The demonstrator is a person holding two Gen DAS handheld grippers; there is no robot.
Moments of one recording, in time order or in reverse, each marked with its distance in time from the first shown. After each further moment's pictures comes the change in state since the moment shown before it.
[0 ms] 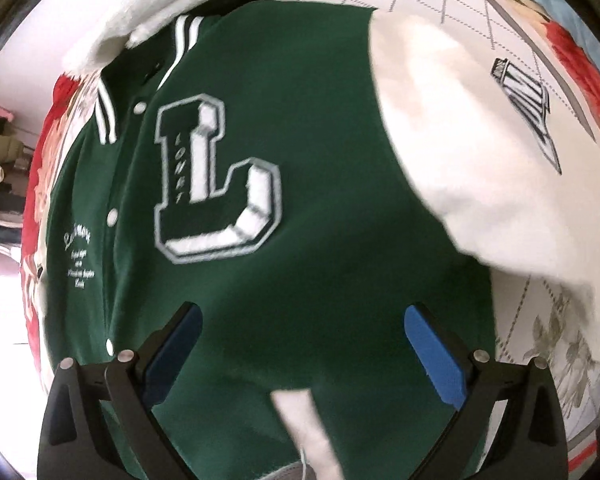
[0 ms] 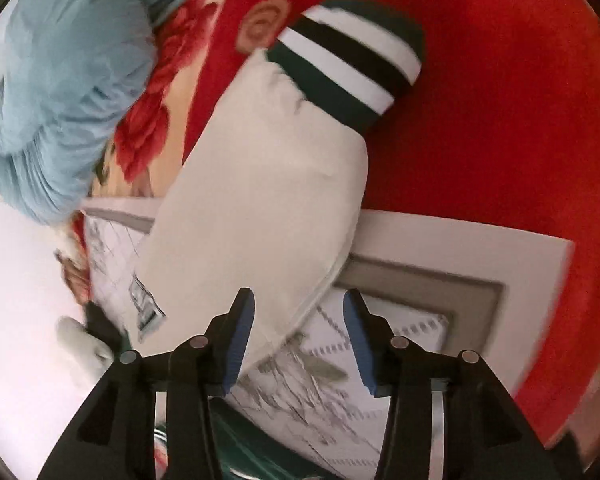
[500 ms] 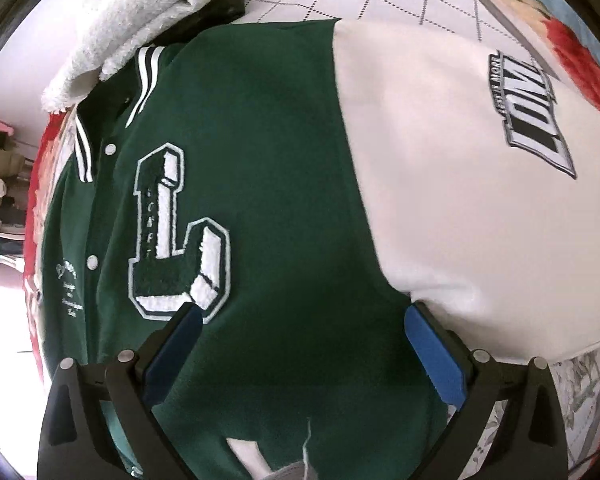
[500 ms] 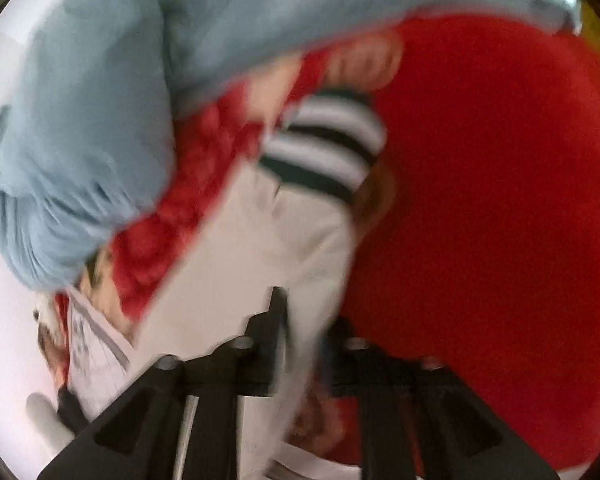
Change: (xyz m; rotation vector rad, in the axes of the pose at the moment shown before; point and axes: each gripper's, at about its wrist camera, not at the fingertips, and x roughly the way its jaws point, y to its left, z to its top) left arm 0.011 -0.040 0.036 0.005 -0.004 0.033; right arm 0.060 0.086 0.100 -0.079 -0.280 -0.066
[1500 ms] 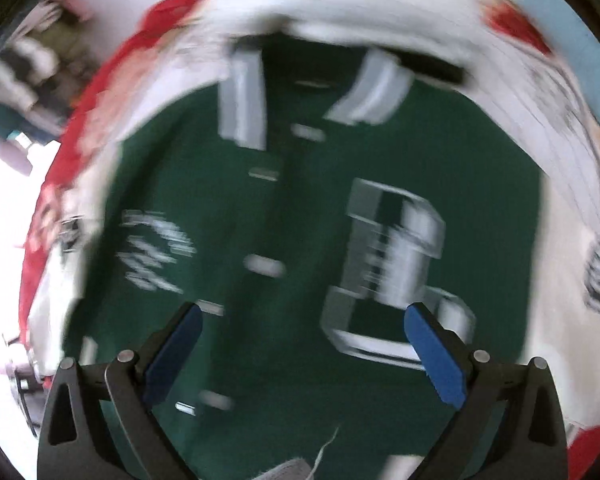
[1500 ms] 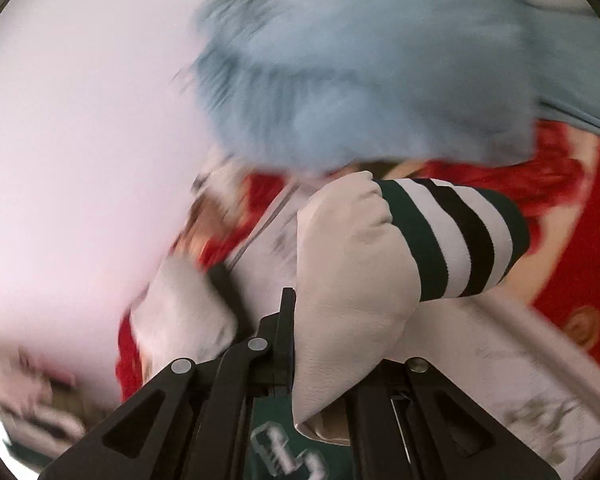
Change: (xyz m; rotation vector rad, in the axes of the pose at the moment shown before) left arm -0.013 0.225 -0.004 -0.453 -0.015 -0.008; right arm -0.169 0.274 -0.195 -0.614 0.050 0.446
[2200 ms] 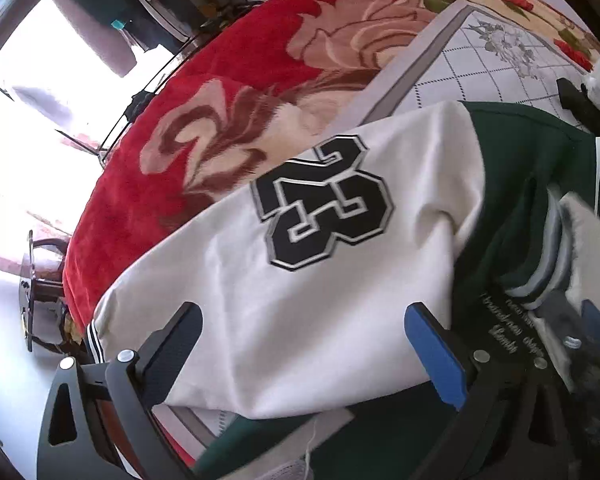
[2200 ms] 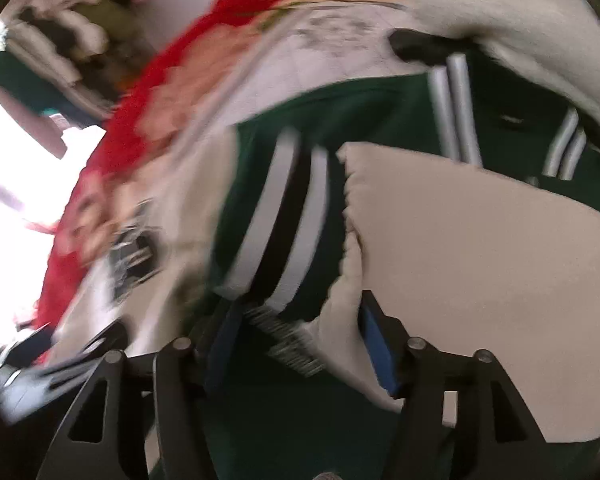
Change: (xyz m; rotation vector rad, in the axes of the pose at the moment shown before) left arm 0.073 0.319 -0.021 -0.322 0.088 0.163; right arm 0.114 0.272 -0.450 -0.909 0.748 0.171
